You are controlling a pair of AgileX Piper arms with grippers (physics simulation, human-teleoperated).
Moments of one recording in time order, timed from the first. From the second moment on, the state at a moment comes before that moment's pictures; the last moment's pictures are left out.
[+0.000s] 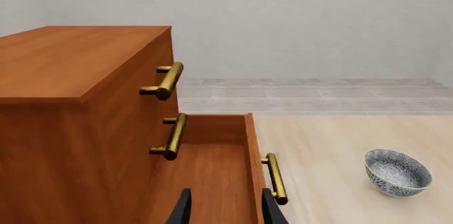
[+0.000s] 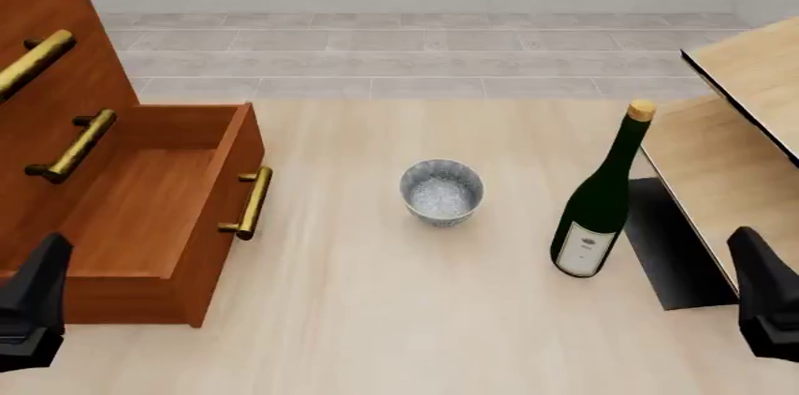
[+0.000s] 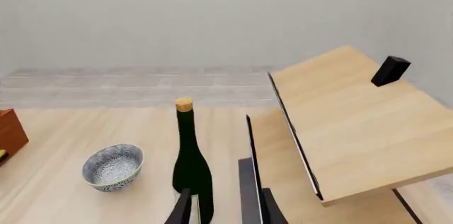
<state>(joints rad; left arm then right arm) 0.00 0.00 0.00 0.00 0.00 -0.01 0.06 -0.06 0.05 0.01</state>
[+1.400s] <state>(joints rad) -0.39 0.69 -0.45 -0.05 0.11 -0.01 0.03 0.00 -0.02 0.03</state>
